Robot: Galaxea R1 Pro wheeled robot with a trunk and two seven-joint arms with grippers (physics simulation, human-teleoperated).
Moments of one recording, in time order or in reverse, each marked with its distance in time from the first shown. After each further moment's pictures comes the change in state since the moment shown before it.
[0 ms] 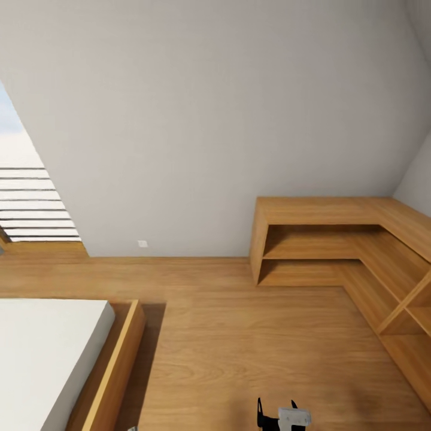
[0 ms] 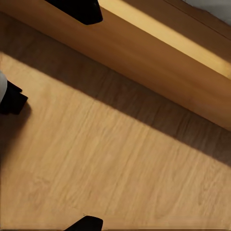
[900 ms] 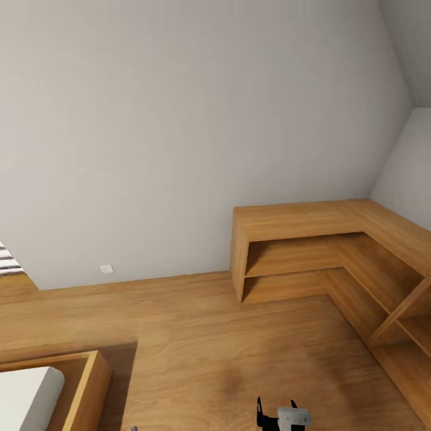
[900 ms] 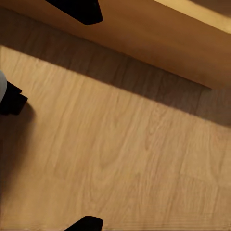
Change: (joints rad) left arm 0.000 0.000 -0.001 0.000 0.000 -0.001 0.003; right arm 0.000 0.000 0.001 -0.003 0.002 -0.002 0.000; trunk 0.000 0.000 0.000
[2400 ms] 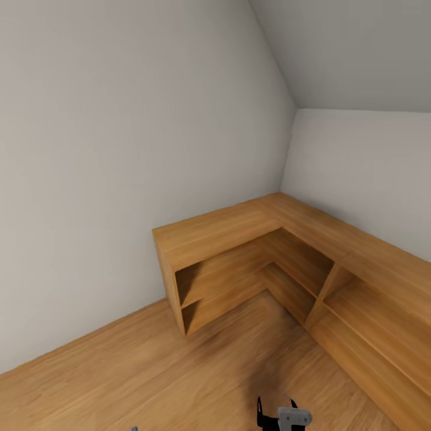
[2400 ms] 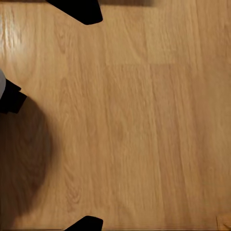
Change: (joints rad) left arm 0.000 0.000 0.001 0.000 0.000 0.003 -0.008; right arm 0.000 -0.001 0.000 0.001 0.002 -0.003 0.000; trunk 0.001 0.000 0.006
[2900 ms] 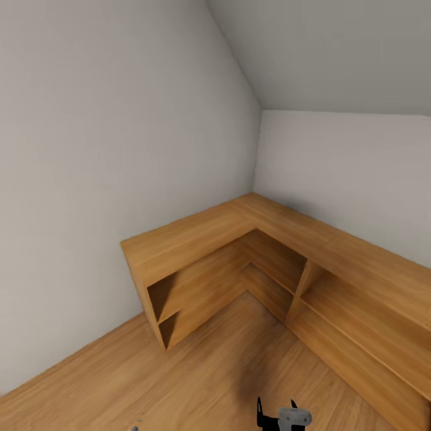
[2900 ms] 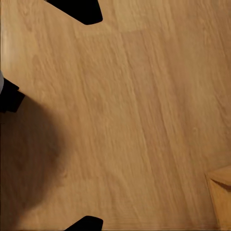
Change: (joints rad) left arm 0.000 0.000 0.000 0.000 0.000 0.000 0.000; right arm 0.000 0.000 0.000 0.000 -0.001 0.001 0.000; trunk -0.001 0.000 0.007
